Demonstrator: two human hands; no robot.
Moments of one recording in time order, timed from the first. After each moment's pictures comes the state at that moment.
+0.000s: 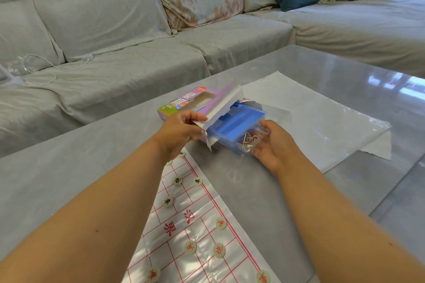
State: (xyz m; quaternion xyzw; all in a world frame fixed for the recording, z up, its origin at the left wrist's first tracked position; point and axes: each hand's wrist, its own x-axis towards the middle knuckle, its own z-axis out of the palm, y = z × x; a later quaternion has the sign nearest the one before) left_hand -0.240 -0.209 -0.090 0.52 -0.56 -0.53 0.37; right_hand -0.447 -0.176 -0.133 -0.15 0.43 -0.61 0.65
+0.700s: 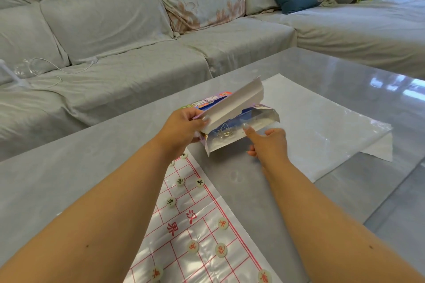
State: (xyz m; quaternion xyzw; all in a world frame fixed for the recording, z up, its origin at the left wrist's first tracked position) left_hand -0.249 -0.202 -0.074 0.55 -0.57 -0.49 0.37; right_hand -0.427 -0.172 -0.132 -0.29 0.66 -0.55 0.41
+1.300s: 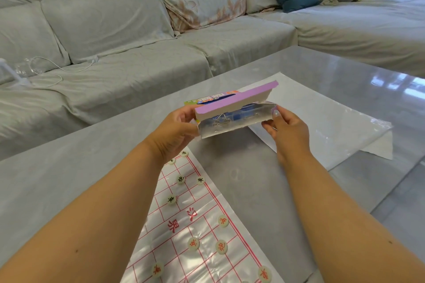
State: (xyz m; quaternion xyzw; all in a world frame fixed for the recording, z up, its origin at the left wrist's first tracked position) left_hand -0.232 -0.190 -0.072 0.39 -0.56 -0.62 0.39; right_hand -0.460 -0.170 -0.122 -0.30 0.53 -0.68 0.41
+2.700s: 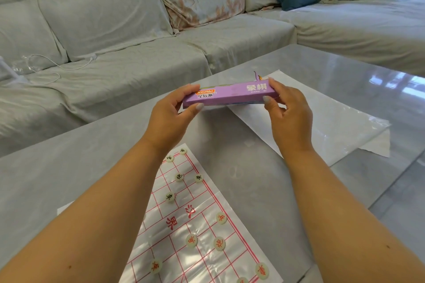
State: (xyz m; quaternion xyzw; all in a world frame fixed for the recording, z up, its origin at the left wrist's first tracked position) left_hand -0.236 -0.181 -0.060 0.49 -0.71 -0.24 0.45; right_hand -0.463 -0.164 -0.101 -0.58 0.58 -0.58 0.02
